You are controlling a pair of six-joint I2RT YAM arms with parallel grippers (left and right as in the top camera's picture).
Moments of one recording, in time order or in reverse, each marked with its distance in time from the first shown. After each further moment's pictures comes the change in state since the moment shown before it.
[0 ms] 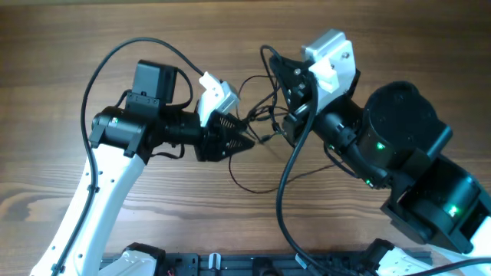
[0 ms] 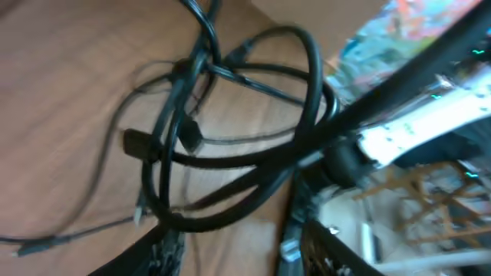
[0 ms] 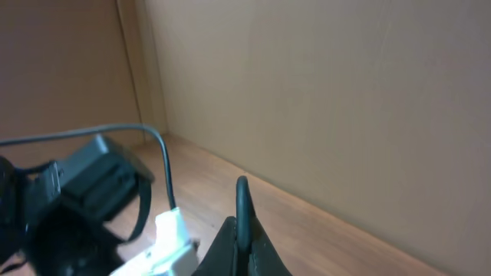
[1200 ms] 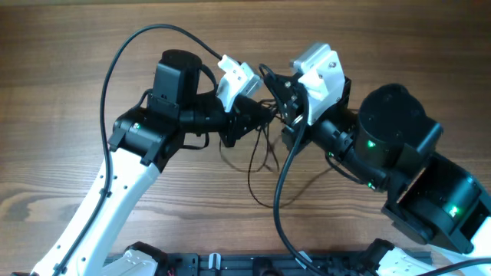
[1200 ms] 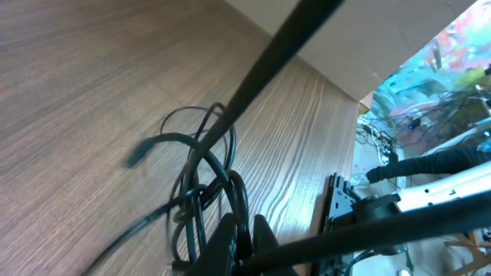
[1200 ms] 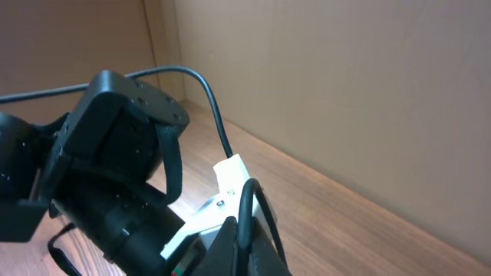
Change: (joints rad) left arm -0.146 0.000 0.000 0.318 -0.183 -0.319; right arm 0.000 -0.001 0.000 -0.101 -0.077 0.000
